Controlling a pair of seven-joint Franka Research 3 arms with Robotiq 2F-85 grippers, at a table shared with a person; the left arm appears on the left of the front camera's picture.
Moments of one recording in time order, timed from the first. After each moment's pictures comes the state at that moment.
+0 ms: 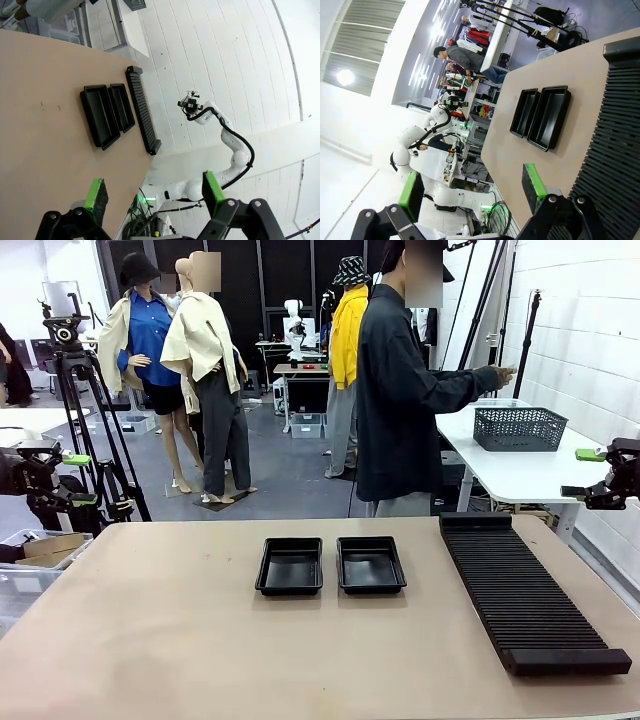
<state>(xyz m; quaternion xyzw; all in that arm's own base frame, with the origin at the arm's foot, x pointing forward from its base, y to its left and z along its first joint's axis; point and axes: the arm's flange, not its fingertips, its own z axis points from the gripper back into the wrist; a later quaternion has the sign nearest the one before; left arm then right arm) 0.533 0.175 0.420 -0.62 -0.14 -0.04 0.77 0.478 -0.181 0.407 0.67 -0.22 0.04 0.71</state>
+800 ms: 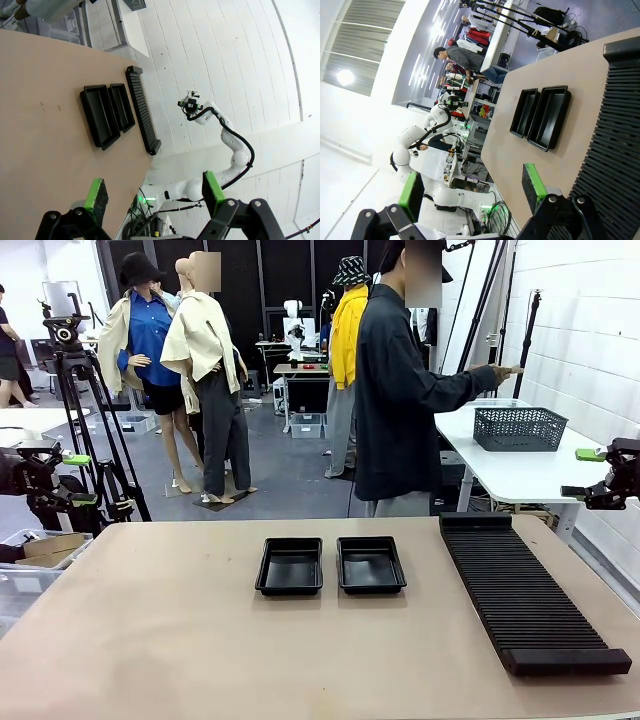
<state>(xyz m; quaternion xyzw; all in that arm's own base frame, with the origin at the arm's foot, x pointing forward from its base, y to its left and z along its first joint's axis) 0.533 0.175 0.420 -0.62 -0.14 -0.04 0.77 0.478 -0.181 0.407 0.67 -0.22 0.04 0.71</state>
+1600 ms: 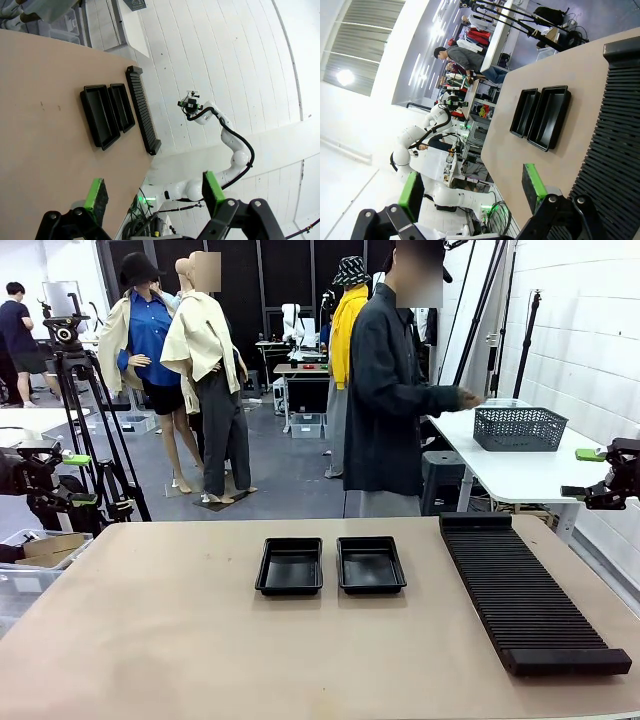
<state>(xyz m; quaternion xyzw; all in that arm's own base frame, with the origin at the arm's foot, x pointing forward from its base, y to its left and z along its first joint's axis) 0.533 0.175 0.420 -0.62 -0.14 -0.04 0.77 0.478 -0.181 0.407 0.67 -0.22 0.04 0.71</state>
